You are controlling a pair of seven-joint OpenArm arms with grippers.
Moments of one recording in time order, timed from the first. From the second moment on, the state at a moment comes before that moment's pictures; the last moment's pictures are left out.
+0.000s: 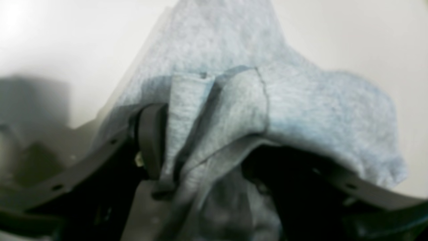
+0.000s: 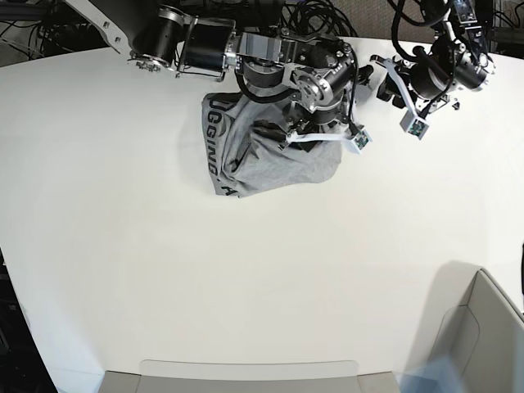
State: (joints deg) left arm 22.5 -10.4 -24.6 116.2 -33.6 -36.3 78.3; right arm 21.7 -5.6 -79.6 81.2 -9.6 -30.3 -81.7
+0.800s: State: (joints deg) left arm 23.7 -10.3 -24.6 116.2 -33.5 -36.3 78.4; right arm 32.0 -6.2 -90.8 75.4 -9.1 -24.3 -81.7
